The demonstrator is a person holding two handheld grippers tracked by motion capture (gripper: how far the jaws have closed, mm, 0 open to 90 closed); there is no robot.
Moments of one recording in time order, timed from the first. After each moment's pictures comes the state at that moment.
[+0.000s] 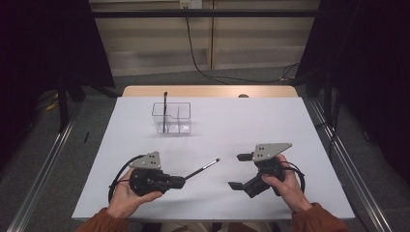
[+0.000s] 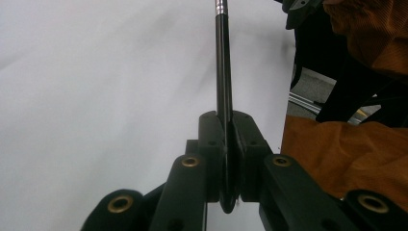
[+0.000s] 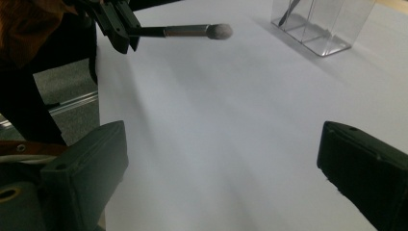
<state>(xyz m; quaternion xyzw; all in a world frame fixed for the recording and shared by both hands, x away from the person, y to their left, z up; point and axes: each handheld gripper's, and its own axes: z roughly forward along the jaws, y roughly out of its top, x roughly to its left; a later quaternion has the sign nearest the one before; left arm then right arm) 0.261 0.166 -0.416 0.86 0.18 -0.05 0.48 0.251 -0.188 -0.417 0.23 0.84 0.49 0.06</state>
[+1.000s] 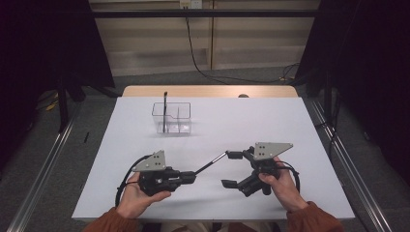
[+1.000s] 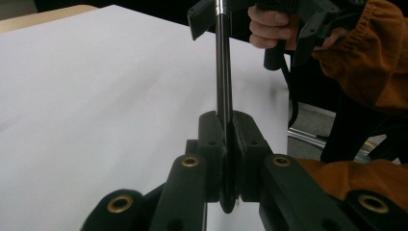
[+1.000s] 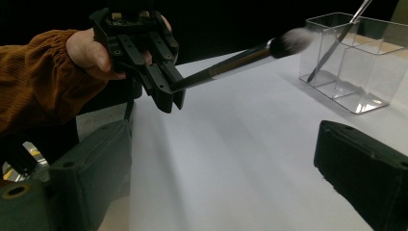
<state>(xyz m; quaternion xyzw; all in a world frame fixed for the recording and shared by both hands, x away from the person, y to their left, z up) 0.259 0.145 -0.422 0.81 0.15 -0.02 0.56 0.253 -0.176 -0.417 0.20 0.78 0.59 0.03</state>
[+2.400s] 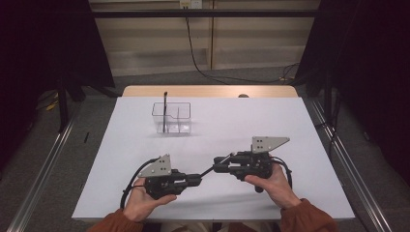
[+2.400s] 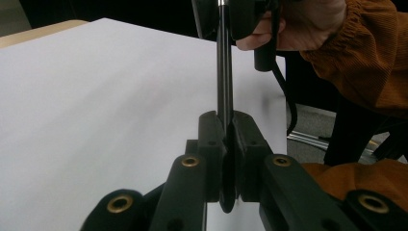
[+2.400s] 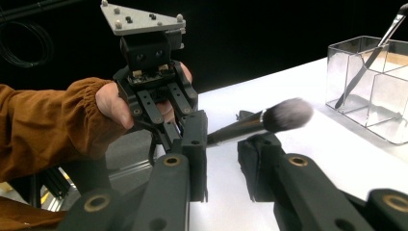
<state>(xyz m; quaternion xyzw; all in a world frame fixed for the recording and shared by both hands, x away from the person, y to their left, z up) 0.254 0.133 -0.430 0.81 0.12 -0.01 0.57 0.263 -0.167 -0.408 0.19 0.75 0.63 -0.02</state>
